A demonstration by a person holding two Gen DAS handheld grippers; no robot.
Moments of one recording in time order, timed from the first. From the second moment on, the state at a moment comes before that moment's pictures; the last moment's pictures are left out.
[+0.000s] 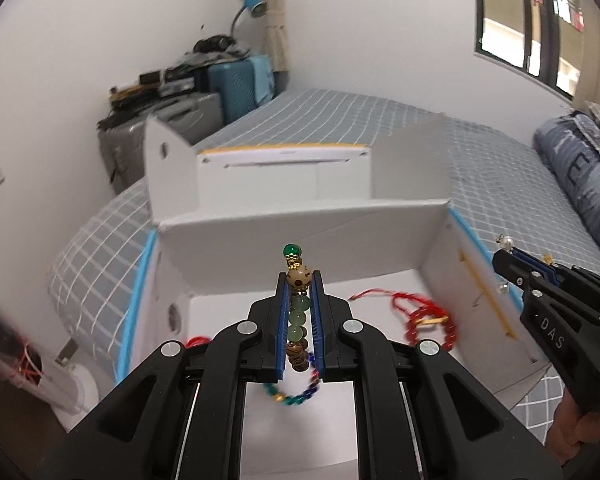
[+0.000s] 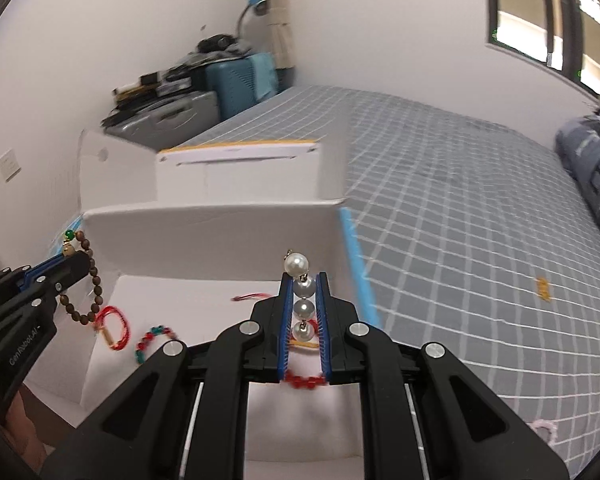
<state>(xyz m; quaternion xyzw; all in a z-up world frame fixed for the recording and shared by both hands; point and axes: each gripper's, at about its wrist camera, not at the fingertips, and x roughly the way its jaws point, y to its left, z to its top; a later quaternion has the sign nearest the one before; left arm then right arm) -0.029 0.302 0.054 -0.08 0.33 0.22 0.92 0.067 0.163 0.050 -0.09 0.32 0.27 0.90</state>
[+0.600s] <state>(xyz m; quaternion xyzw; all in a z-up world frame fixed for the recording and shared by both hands) -0.015 0.320 0.021 -0.09 0.39 0.21 0.89 0.075 0.211 0.005 -0.14 0.40 0.29 0.86</state>
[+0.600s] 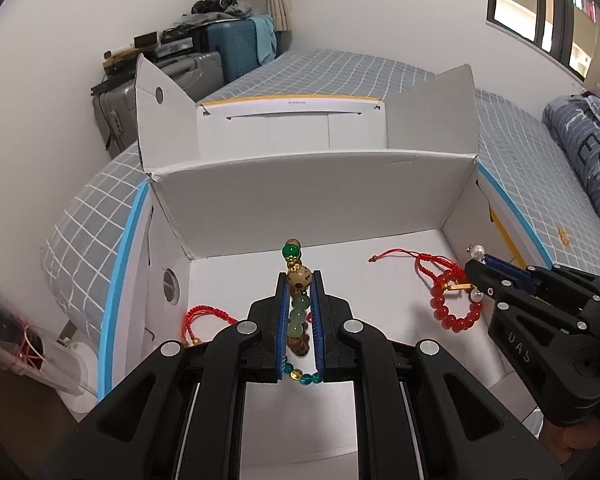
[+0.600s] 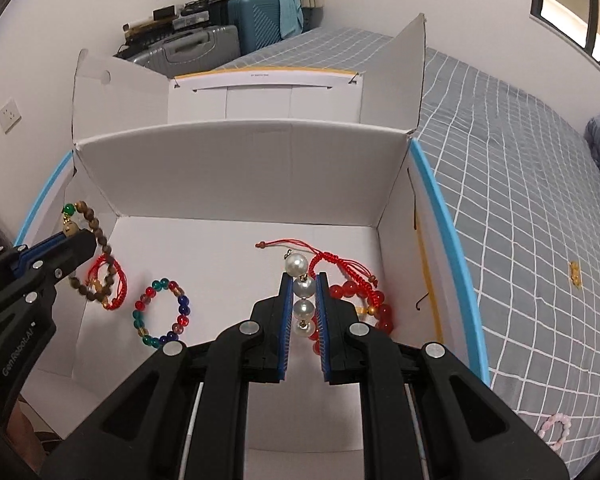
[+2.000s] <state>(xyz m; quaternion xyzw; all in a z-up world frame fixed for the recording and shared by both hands) -0.003 0.276 0.050 -0.07 0.33 0.21 0.92 0.081 0.120 0.048 -0.11 0.33 0.19 0.92</state>
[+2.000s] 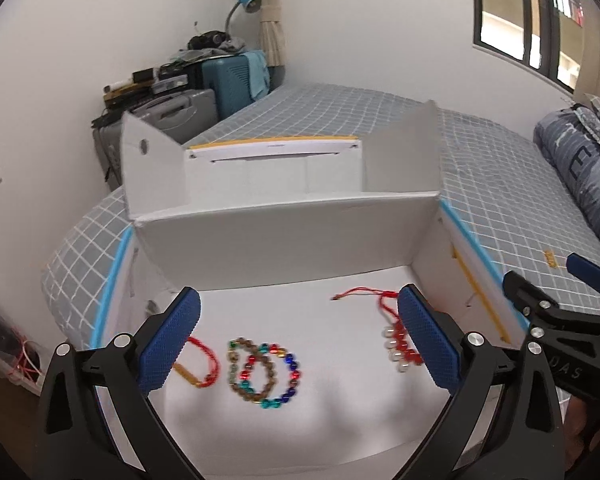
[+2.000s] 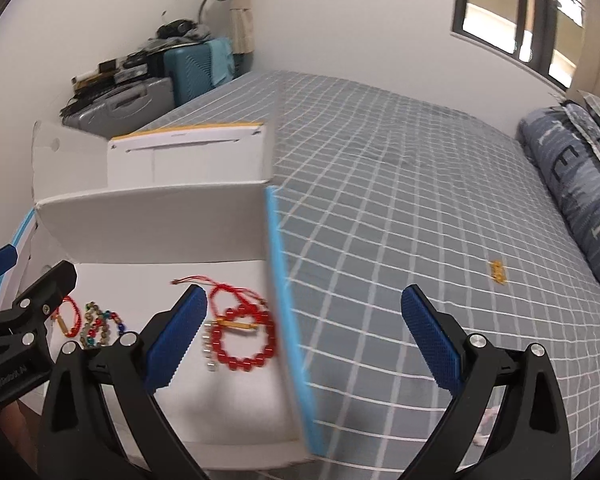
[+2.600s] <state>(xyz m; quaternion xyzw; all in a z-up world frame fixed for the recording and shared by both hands) 0.060 0.144 0.062 -0.04 0.34 0.12 0.93 0.102 -0.045 0.058 -0.05 0.36 0.08 0.93</state>
